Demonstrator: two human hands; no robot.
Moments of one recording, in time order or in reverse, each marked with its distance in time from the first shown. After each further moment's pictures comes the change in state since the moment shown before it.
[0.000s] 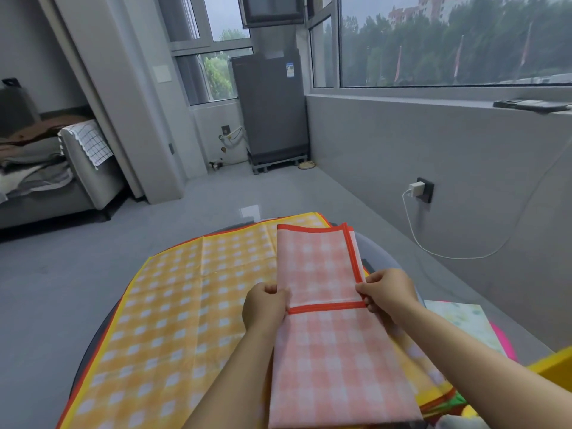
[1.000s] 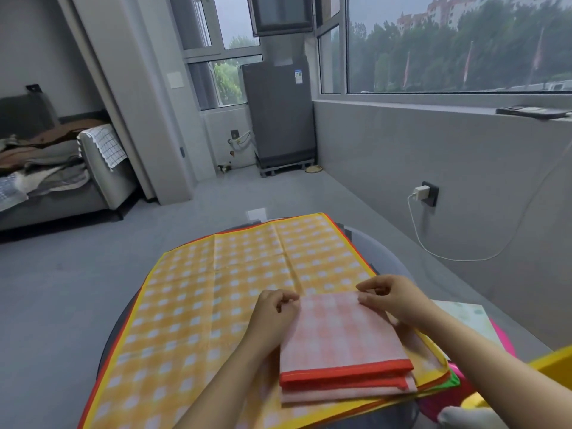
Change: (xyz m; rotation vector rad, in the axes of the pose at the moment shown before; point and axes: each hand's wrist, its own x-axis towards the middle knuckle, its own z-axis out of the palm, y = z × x) left_hand -0.032 -0.021 -0.031 0.181 -0.281 0.377; right_hand -0.030 0.009 -0.026 -0.250 -0.258 -0.327
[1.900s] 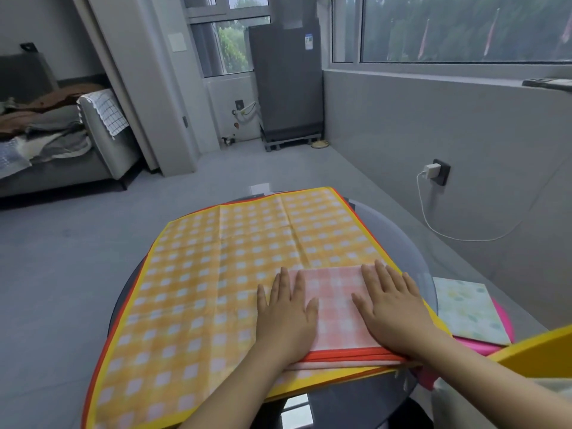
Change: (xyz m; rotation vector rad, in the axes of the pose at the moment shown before) left_hand -0.043 -0.003 0.023 0.789 -0.126 -0.027; right_hand -0.045 0.004 0.050 -0.819 0.010 -0.059
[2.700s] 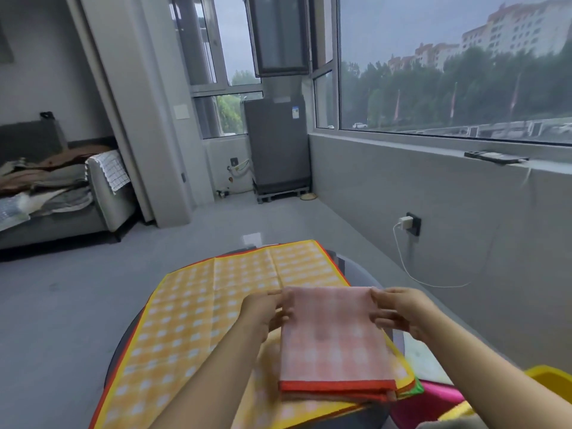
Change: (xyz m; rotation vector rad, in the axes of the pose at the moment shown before) left_hand 0.021 0.023 -0.097 -1.434 -0.003 -0.414; right_hand 0.002 0.046 -0.096 1.508 -0.011 0.472
